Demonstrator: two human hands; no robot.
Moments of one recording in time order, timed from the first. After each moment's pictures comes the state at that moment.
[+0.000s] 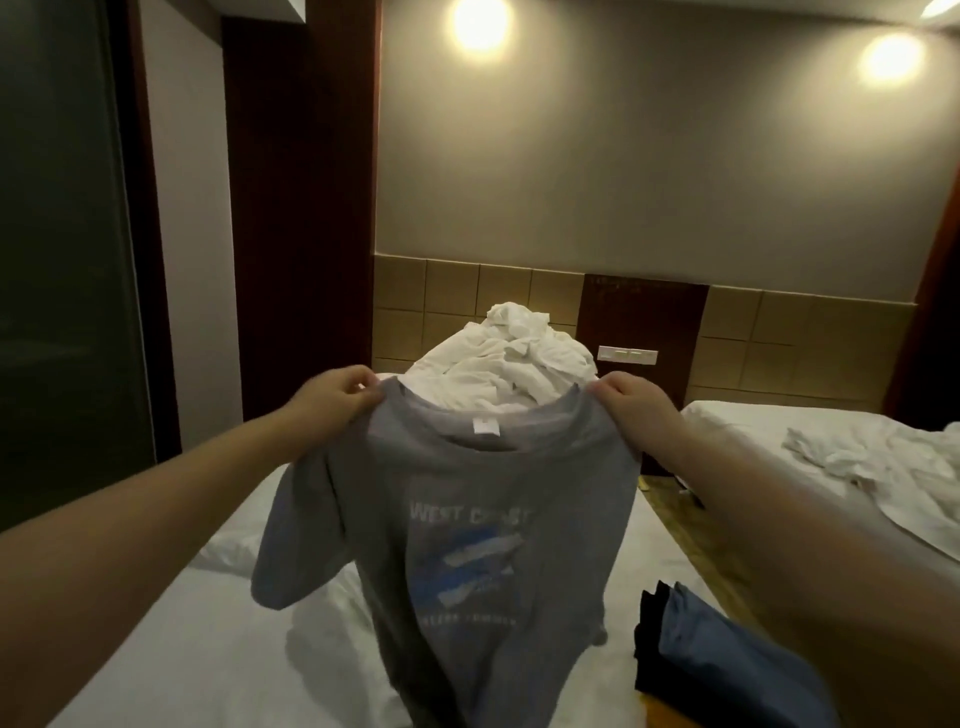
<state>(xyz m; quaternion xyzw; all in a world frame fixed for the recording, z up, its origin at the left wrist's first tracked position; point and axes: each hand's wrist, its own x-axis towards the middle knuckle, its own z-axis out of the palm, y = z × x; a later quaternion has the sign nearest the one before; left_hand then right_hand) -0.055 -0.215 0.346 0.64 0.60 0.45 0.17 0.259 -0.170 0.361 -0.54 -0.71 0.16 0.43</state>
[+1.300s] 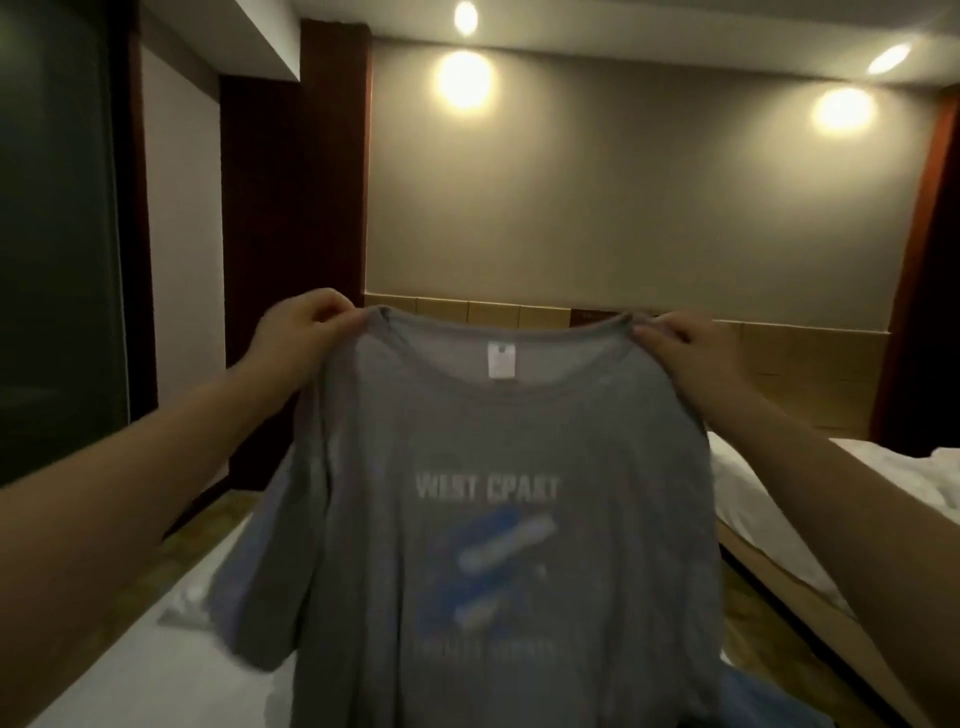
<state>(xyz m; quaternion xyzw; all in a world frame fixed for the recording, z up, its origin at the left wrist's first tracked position) -0.036 -0.243 0.428 0.65 0.53 0.54 0.01 0.299 -0.193 0.433 -0.44 -0.72 0.03 0.54</state>
